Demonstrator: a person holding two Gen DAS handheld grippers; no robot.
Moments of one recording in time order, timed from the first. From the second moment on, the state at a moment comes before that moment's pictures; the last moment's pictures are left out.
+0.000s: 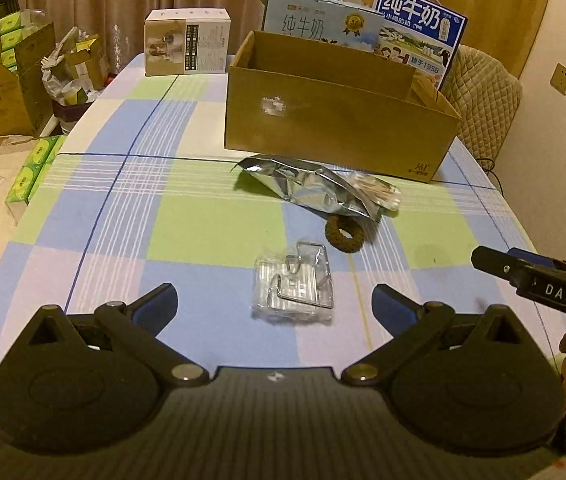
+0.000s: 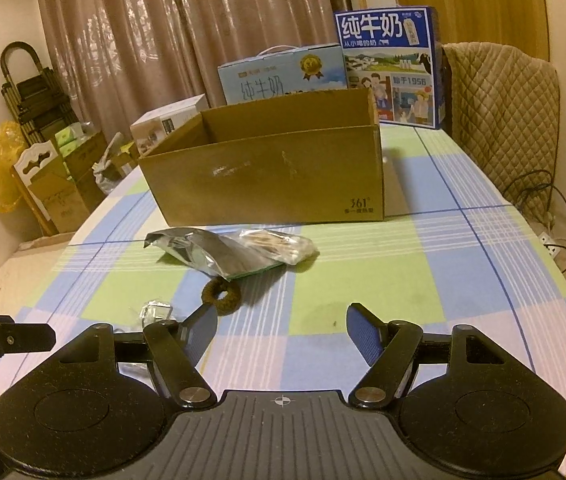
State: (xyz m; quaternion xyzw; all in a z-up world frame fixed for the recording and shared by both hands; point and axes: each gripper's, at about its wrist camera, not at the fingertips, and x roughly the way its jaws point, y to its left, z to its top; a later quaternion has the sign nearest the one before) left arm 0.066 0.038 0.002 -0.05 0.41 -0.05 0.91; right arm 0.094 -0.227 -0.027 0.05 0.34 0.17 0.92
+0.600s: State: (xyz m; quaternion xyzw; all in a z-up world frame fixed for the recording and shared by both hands) left arm 0.083 0.019 -0.044 -0.05 0.43 -0.06 0.90; right arm 0.120 -0.223 -0.049 0.02 0.39 0.15 0.91
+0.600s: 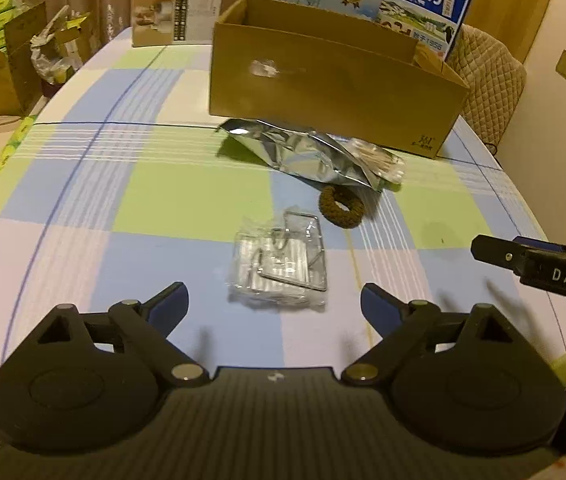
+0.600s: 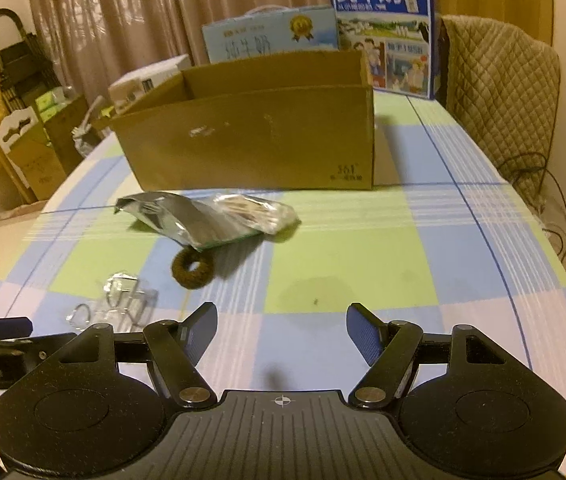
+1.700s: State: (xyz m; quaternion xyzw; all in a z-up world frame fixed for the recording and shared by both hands) left arm 0.123 0.022 -0.067 0.02 0.41 -0.06 0.91; right arm 0.154 -0.179 -0.079 0.00 0.42 0.23 0.88
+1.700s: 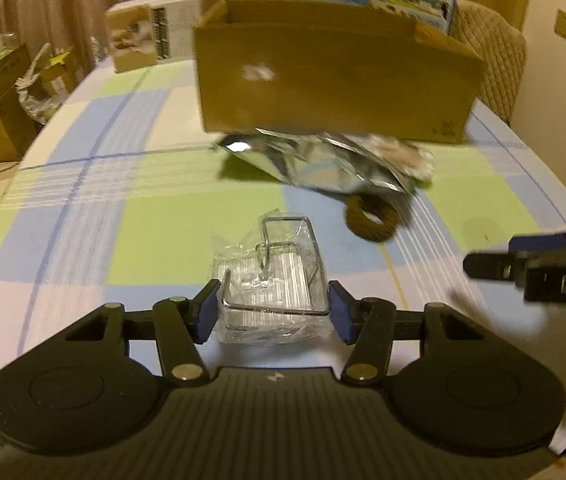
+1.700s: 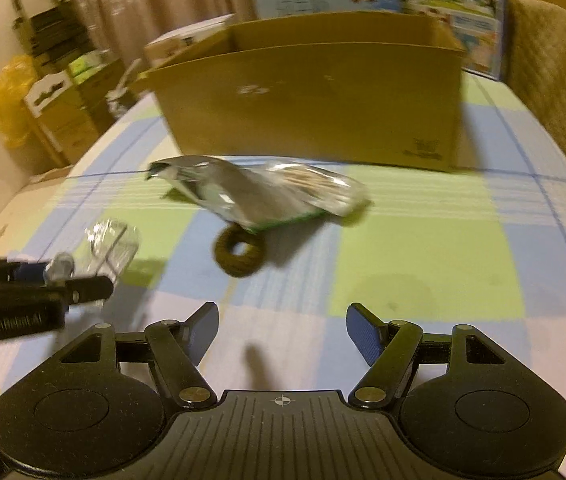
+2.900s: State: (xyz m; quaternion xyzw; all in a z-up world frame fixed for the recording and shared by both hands) left arm 0.120 0.038 -0.055 -0.04 0.41 -0.06 0.91; right arm 0.149 -0.149 -0.075 -0.01 0.39 0.24 0.89
